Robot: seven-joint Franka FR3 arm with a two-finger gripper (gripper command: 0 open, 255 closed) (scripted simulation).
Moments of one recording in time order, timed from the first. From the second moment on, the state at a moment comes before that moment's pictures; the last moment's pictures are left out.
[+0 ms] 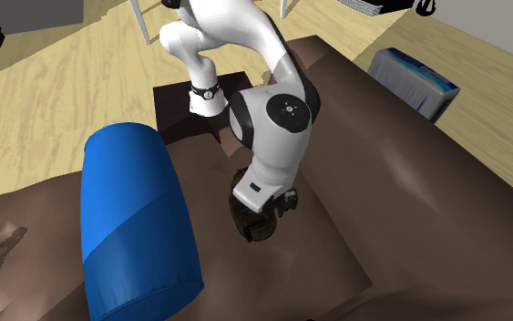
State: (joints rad) arm 0.05 0.54 0.02 -1.57 -0.12 2.08 0.34
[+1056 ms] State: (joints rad) arm 0.05 0.58 0.01 -1.58 -0.13 2.14 0.35
